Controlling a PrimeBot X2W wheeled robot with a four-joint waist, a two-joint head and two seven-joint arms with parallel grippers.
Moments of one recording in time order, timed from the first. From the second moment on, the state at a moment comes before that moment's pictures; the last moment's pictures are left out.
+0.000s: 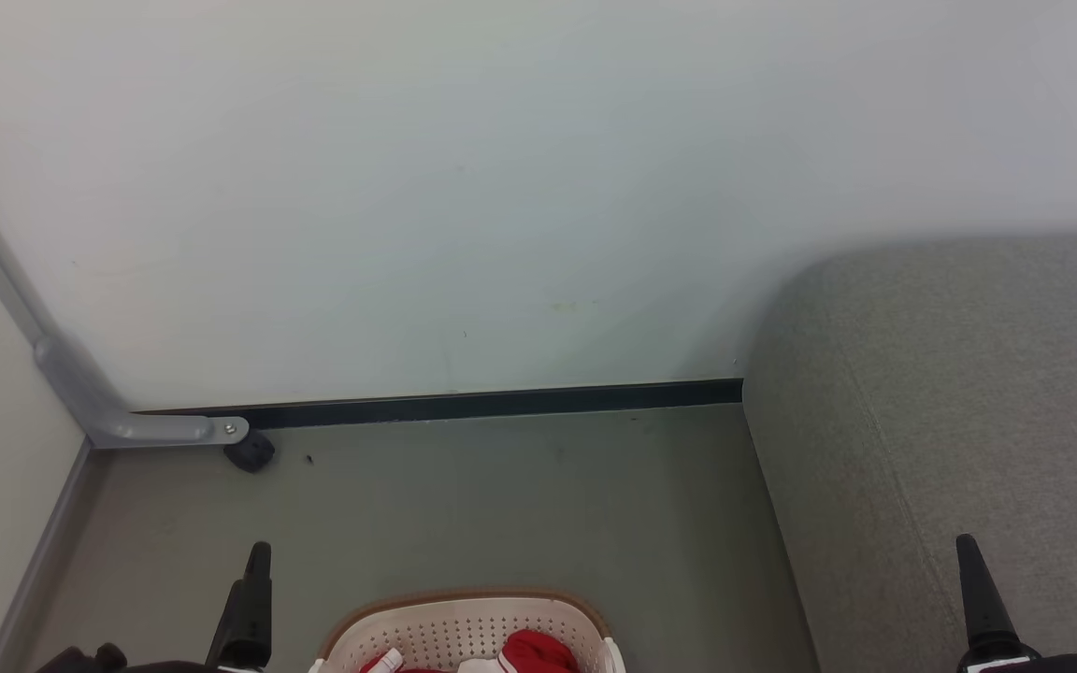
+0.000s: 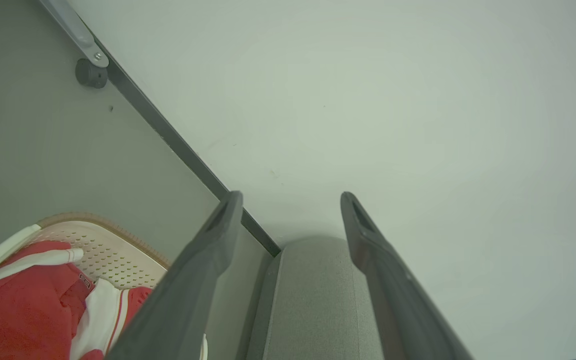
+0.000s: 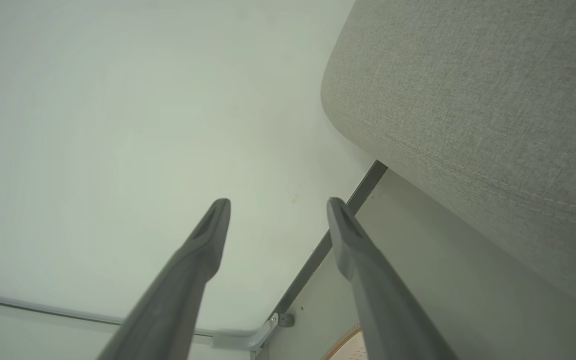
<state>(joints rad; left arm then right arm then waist) -0.10 0.07 -0.05 0.34 -1.27 -0.09 -0.04 -0.07 -0.11 0.00 0.33 1.22 0.11 -0.04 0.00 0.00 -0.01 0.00</state>
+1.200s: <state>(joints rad) -0.10 0.13 -0.23 0.35 -0.66 0.03 -0.17 -0.12 -0.24 0.24 0.36 0.61 0.03 -0.17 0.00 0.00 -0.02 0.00</state>
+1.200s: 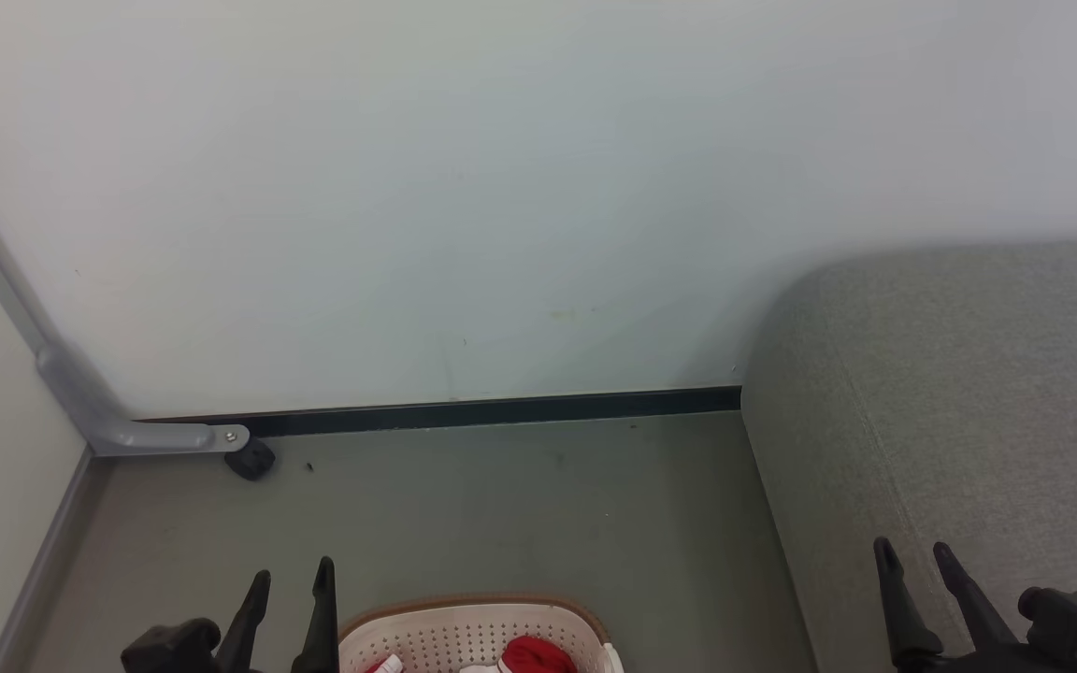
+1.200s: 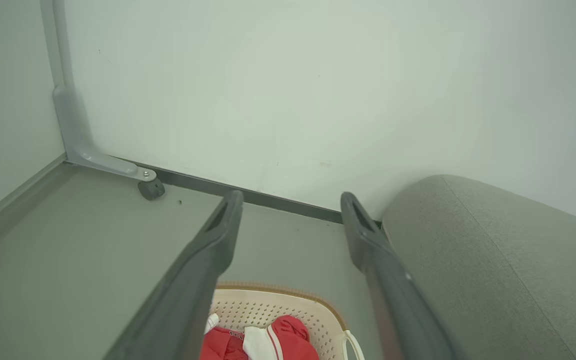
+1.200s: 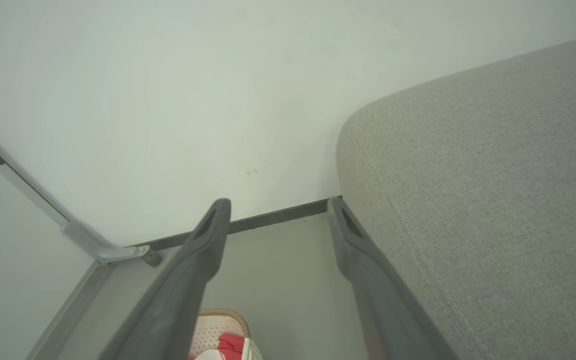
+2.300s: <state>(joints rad) -0.12 0.11 -0.24 0.40 -0.40 0.09 -0.25 -0.14 -0.27 0.29 0.36 0.34 -0.01 -0.25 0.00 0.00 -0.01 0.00</state>
